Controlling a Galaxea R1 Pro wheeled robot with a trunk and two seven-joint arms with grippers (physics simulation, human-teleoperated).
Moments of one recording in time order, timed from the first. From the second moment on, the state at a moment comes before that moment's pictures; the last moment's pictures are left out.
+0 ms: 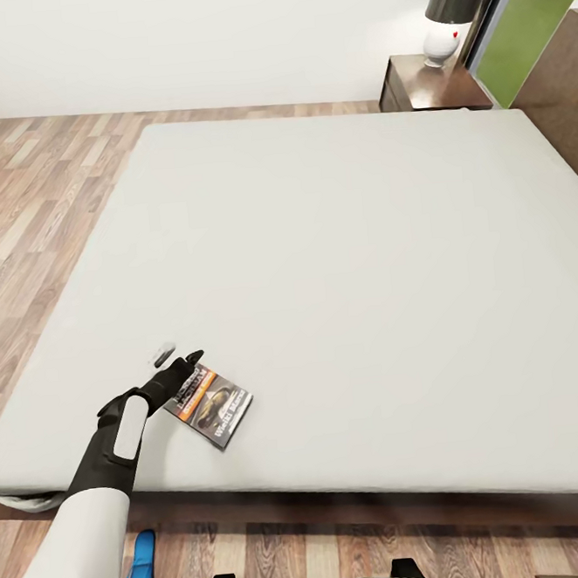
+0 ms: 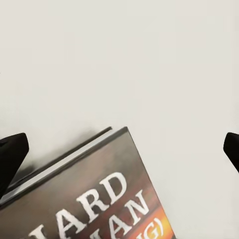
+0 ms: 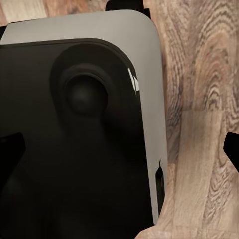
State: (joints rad) left arm -0.76 0.03 0.28 -0.93 0.53 0.50 -0.13; right arm -0.34 -0.21 -0.54 0.04 0.35 -0.21 0.43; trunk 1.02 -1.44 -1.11
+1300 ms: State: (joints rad) left arm -0.76 0.03 0.28 -0.93 0.55 0.51 -0.13; right arm -0.34 -0.21 -0.54 0.04 0.35 -0.21 0.43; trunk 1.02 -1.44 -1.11
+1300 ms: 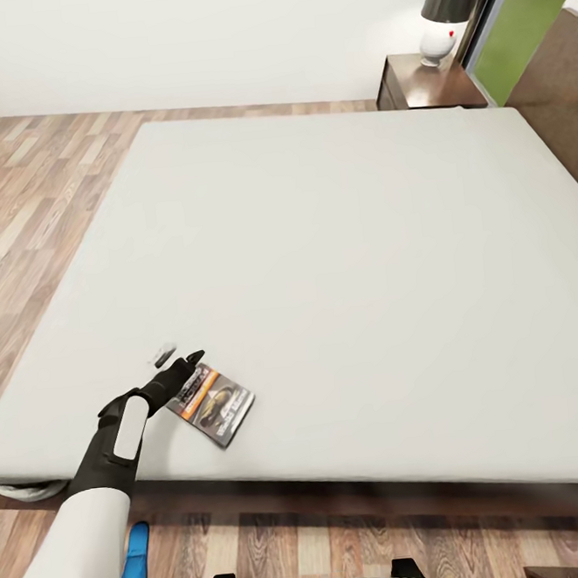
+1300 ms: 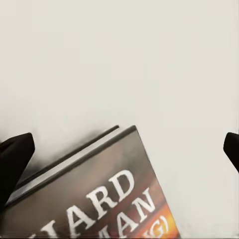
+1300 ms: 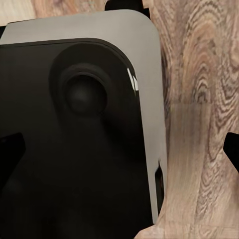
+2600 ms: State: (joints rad) left arm -0.76 0.03 0.28 -0.93 0.55 0.50 -0.13; right arm -0.34 -0.21 -0.54 0.04 0.35 -0.21 0.43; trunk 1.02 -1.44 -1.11
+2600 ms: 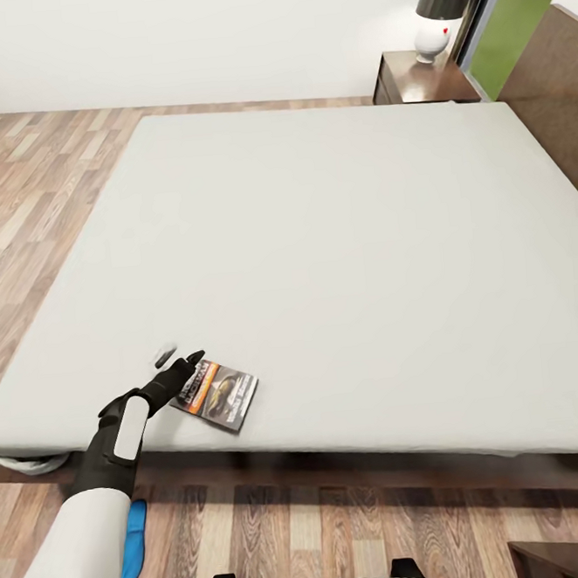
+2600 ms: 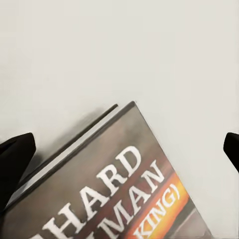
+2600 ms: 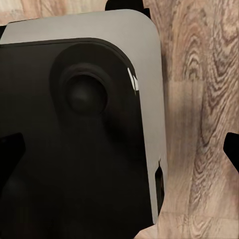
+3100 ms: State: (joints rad) left arm -0.76 0.03 0.28 -0.93 0.54 0.50 -0.13; right arm -0.34 -0.21 -0.54 0.04 0.35 -0.21 0.43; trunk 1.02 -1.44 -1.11
